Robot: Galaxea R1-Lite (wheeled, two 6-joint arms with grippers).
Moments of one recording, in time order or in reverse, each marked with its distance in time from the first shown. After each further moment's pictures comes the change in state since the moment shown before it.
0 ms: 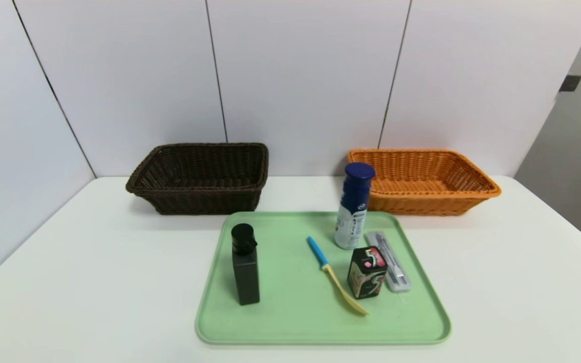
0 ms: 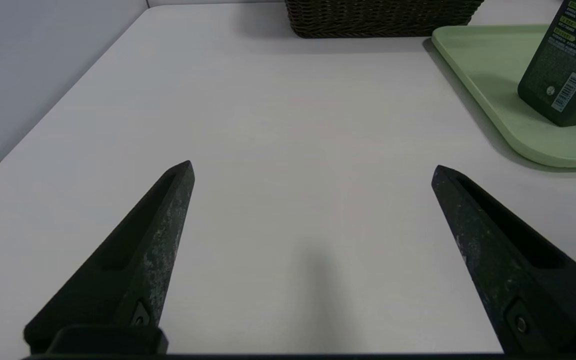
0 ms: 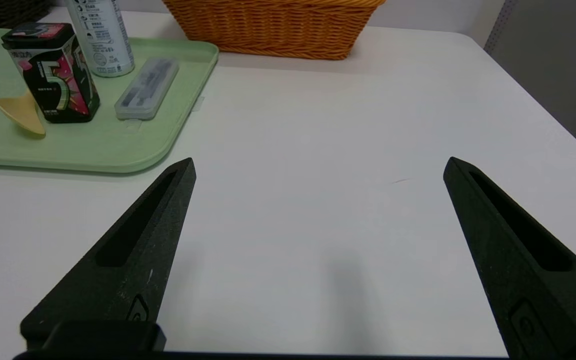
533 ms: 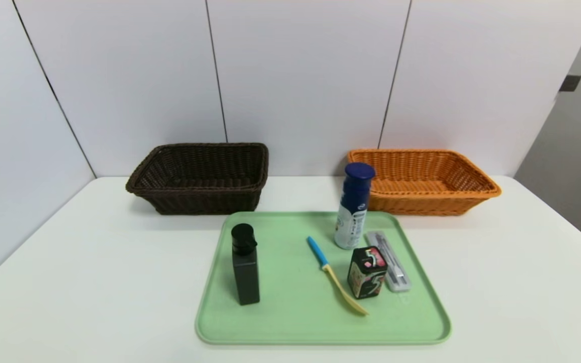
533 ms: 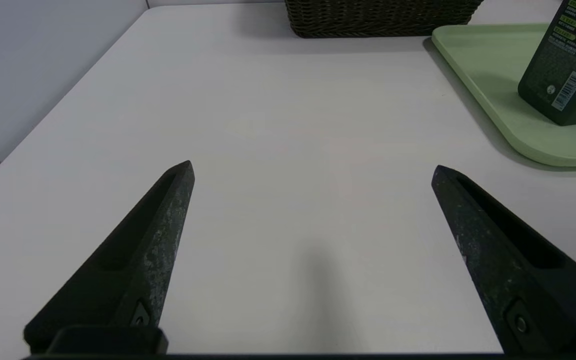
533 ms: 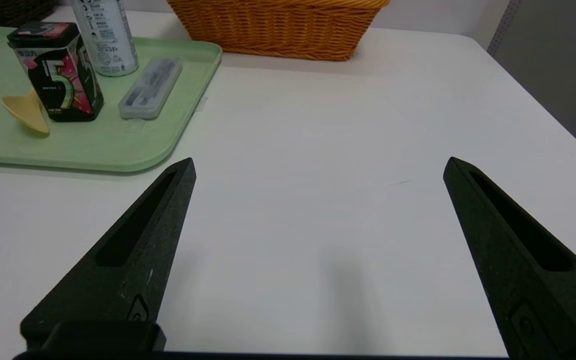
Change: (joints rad) left arm 0.000 0.000 0.000 0.003 -0.002 0.007; right arm 0.000 0.000 -0.001 0.004 0.010 -0.004
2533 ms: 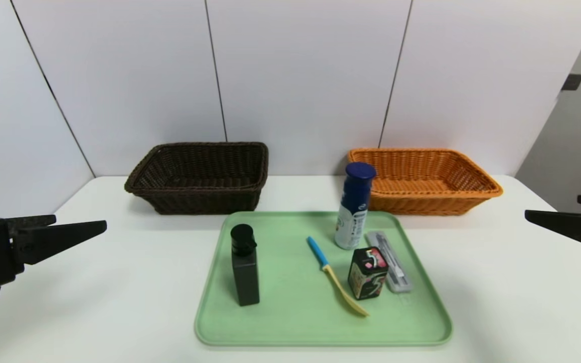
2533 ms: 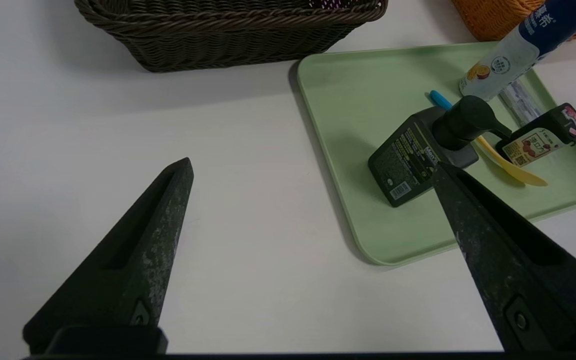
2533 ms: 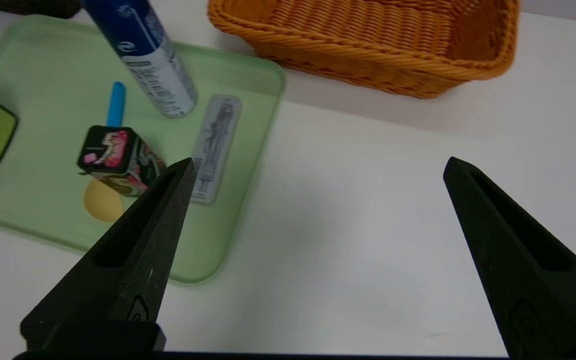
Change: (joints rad) left arm -0.010 1.022 -0.791 0.142 -0.363 -0.077; right arm 0.018 1.091 -0.865 0.207 0.212 -0.041
